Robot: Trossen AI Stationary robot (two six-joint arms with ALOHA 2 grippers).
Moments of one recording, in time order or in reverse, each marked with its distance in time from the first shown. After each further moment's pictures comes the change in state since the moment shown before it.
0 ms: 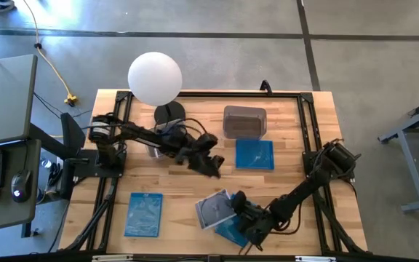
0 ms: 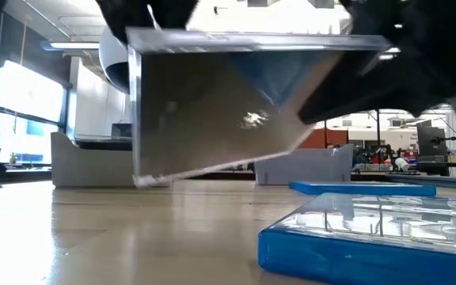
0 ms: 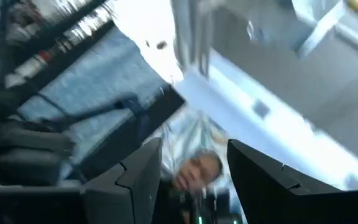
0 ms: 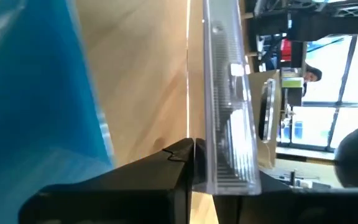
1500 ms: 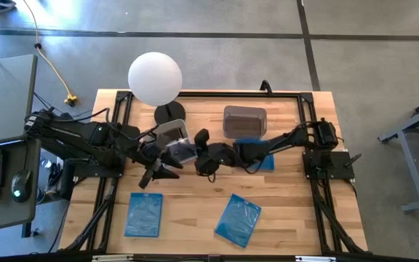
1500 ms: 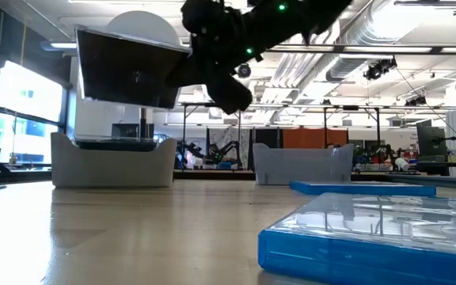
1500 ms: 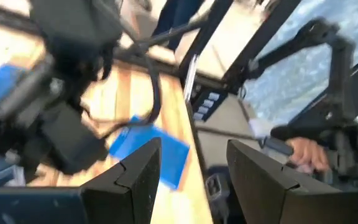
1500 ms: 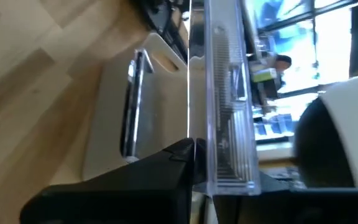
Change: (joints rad) left arm -0.261 -0.832 0.006 -1.888 -0.759 1.006; right arm -0.627 0.006 0.197 0.333 -0.510 -0.424
